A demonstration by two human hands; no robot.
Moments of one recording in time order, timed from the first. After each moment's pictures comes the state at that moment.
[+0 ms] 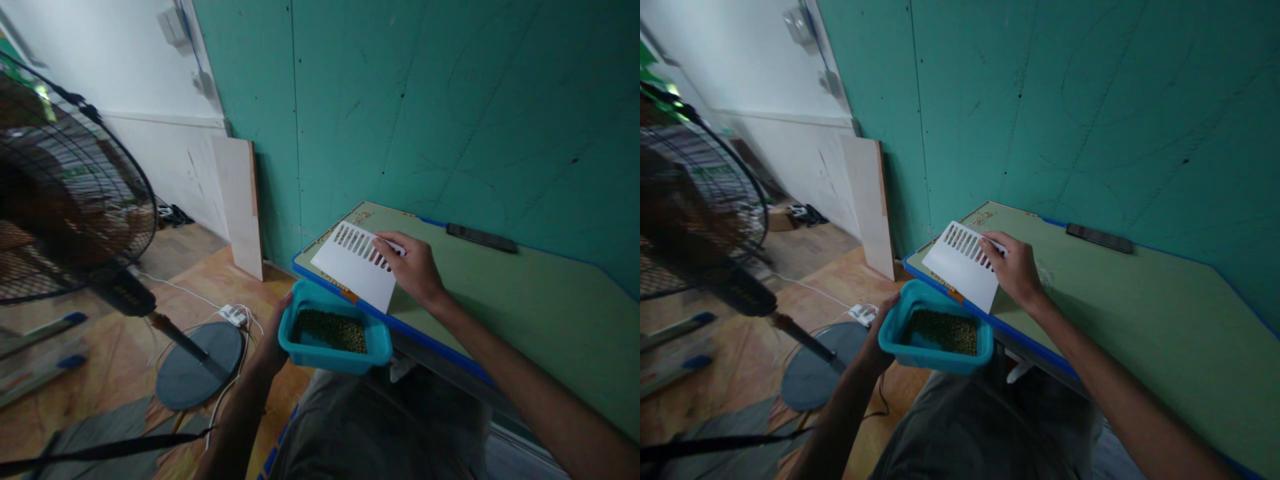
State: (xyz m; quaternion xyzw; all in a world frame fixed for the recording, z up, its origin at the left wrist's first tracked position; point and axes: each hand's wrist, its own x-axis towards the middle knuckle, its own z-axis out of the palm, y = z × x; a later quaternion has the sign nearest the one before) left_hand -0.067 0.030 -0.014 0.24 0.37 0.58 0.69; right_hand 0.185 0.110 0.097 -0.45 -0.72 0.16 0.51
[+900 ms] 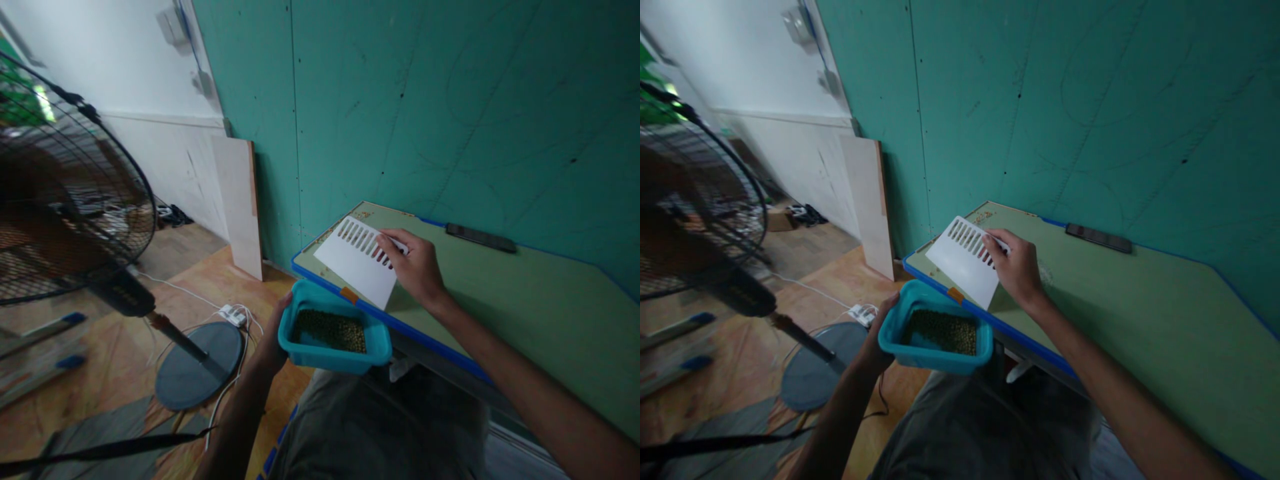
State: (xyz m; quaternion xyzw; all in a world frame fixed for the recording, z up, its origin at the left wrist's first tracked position) left_hand -0.065 0.031 -0.012 0.25 0.36 0.58 0.69; right_hand 0.184 0.108 0.101 -0.46 -0.70 0.14 0.53
